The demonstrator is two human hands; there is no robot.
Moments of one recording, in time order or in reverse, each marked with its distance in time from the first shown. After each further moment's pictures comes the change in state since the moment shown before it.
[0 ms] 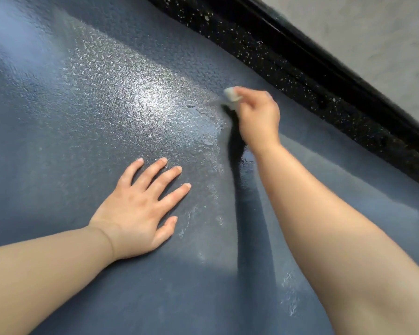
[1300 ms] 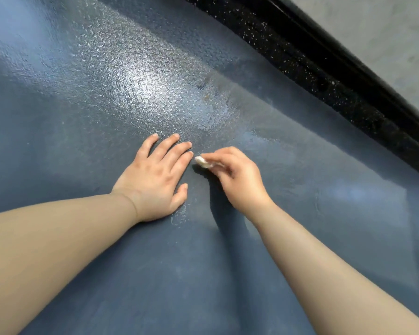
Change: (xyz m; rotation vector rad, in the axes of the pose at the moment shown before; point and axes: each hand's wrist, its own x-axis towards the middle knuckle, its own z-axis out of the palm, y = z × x) left_hand -0.002 0.003 -0.012 0.020 -0.091 -0.042; right_hand -0.155 -0.006 -0.008 -0.040 -0.326 -0.169
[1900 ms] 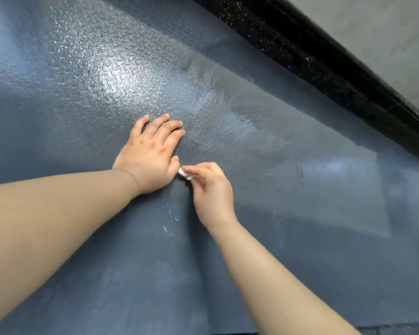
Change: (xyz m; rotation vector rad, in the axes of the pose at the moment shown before) left_hand 0.001 -0.005 0.003 -0.179 0.060 0.008; right_hand -0.069 -0.032 0.057 0.010 0.202 0.249
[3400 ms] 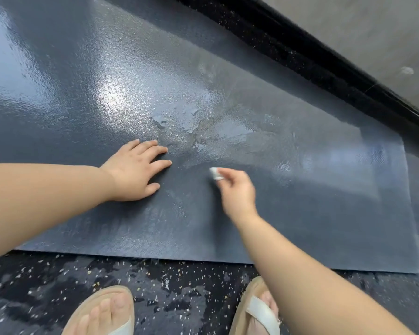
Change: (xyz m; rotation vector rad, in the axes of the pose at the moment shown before) left_hand -0.125 -0.037 -0.020 0.307 -0.352 0.198; right_hand -0.093 -0.019 -0.012 0.079 0.079 0.387
